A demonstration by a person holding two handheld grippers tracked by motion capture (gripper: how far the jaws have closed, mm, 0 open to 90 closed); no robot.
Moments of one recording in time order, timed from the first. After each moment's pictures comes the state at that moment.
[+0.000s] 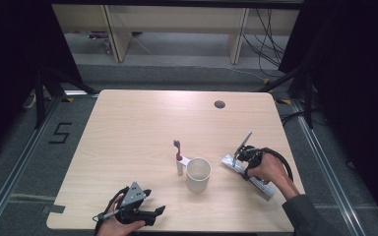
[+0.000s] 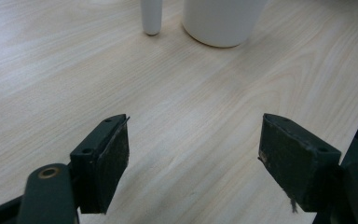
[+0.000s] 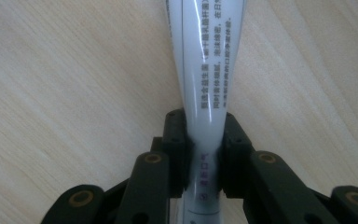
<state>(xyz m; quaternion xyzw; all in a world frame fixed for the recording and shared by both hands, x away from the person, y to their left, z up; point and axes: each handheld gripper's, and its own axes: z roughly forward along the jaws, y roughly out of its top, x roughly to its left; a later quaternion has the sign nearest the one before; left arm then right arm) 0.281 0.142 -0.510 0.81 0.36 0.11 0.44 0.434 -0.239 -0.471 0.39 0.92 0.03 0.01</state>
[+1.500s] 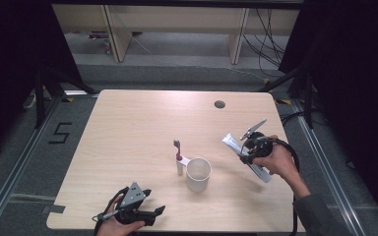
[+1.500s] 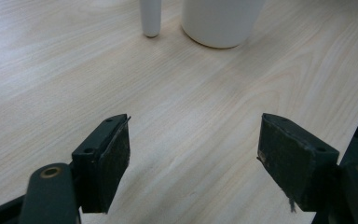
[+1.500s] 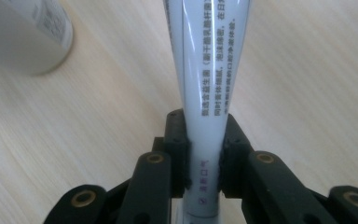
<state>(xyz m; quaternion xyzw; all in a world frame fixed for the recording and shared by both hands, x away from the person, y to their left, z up) 0.281 0.142 -0.510 0.81 0.36 0.12 0.45 0.433 -0.250 -0.416 0.36 0.91 0.18 0.08</state>
